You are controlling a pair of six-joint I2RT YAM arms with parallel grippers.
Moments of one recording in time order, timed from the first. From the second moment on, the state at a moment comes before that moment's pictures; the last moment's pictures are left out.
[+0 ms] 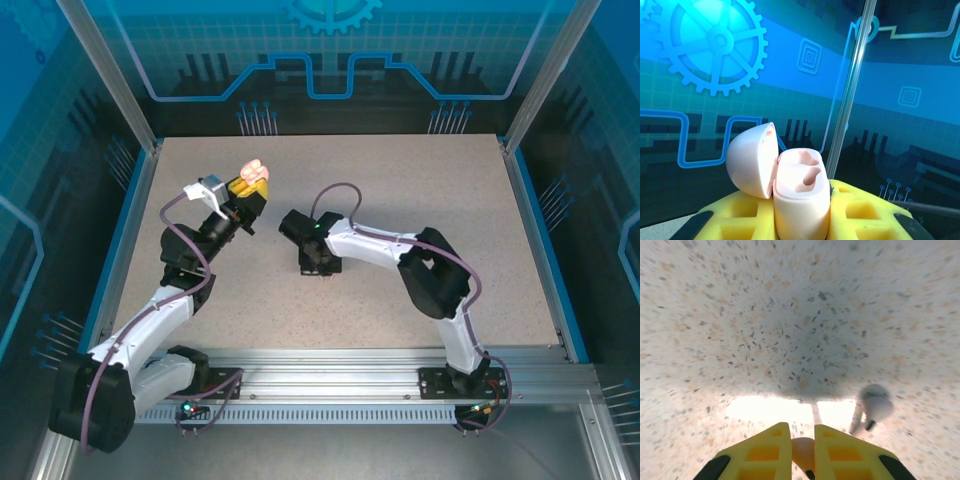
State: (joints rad) left arm -0.24 1.03 0.53 0.86 0.37 -0.35; right arm 0.89 2.05 1.59 -0.91 0.12 0.90
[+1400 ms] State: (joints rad) left arm -0.50 1.11 0.53 0.80 0.30 0.01; right arm 0.73 1.38 1.54 -0.50 0.04 0.50
